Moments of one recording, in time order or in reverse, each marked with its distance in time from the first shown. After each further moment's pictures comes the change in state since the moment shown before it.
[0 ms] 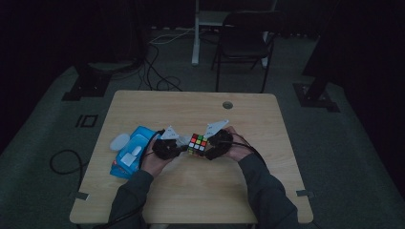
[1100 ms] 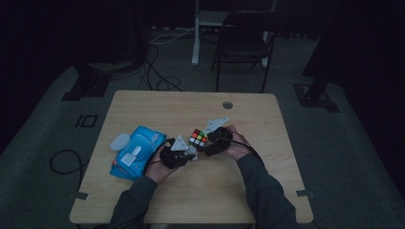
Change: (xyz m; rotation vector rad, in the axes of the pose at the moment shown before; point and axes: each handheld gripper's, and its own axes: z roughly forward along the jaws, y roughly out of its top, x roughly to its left) left arm -0.033 -0.002 0.011 0.061 0.000 0.115; right arm -0.005 0.003 0.003 0.005 -0.081 0.066
